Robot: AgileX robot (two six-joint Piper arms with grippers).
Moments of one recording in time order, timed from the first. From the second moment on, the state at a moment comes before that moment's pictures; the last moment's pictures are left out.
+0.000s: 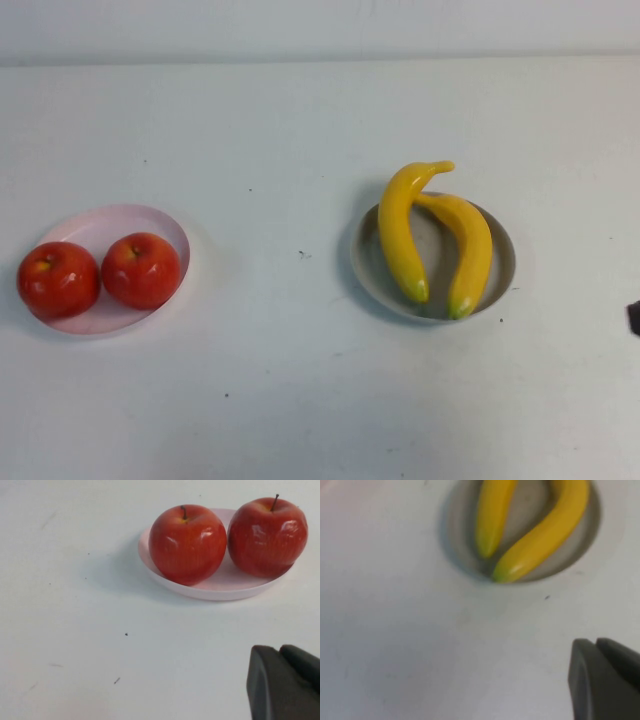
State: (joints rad) right arm 0.39 0.86 -0.70 0.18 0.69 -0.13; left arm -0.07 -0.01 0.02 0.06 0.38 -0.03
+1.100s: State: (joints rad) right arm -0.05 -0.01 0.02 0.37 0.26 -0.31; left arm -0.07 -0.01 0.02 0.06 0.38 -0.03
